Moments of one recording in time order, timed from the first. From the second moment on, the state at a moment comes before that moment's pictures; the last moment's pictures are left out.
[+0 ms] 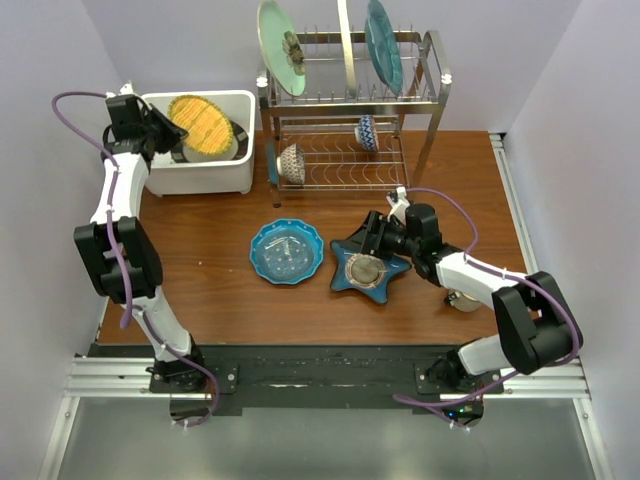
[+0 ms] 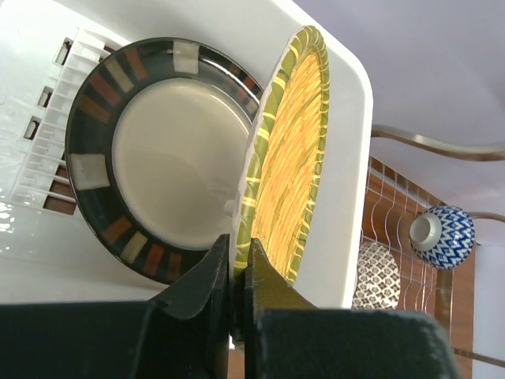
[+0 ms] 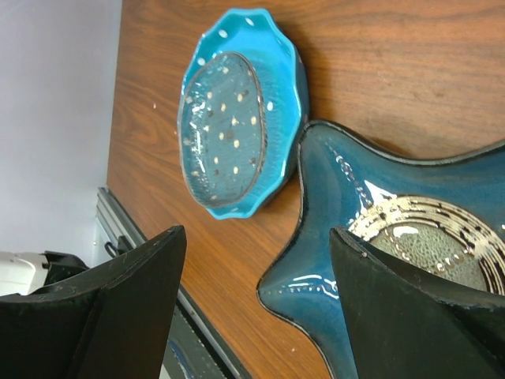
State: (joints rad) left arm 0.23 1.87 1.69 -0.30 0.28 -0.57; right arm 0.40 1.42 0.64 0.29 -0.49 0.75
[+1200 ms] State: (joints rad) left arm 0.28 2.08 1.84 -0.32 0.31 -0.57; right arm 0.40 1.40 0.59 0.30 -0.49 0.75
